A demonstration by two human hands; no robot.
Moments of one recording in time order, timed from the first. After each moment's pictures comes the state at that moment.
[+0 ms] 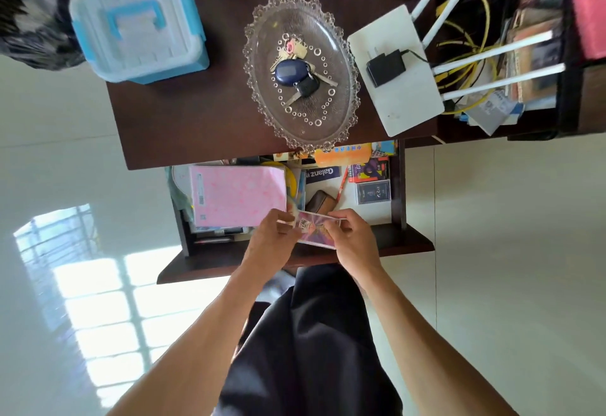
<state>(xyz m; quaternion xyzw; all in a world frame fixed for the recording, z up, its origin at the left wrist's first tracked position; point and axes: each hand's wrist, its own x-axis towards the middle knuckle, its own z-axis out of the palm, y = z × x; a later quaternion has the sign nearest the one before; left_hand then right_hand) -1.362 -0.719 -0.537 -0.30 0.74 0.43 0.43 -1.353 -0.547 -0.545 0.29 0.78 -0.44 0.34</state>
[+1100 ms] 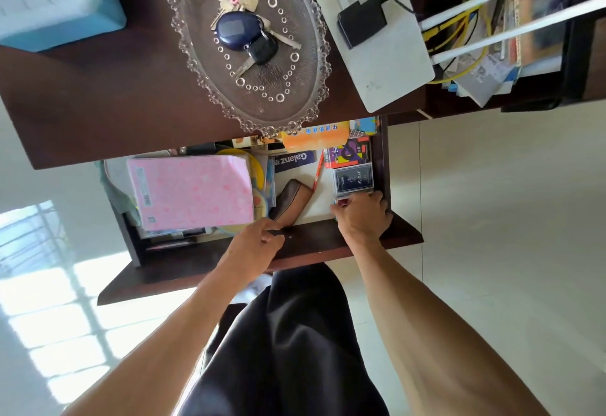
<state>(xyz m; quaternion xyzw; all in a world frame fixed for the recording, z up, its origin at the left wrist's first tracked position) -1.339 -0.700 -0.600 -0.25 0.71 0.40 0.51 -1.369 -0.490 -0.638 0.29 0.87 -0.02 0.39</state>
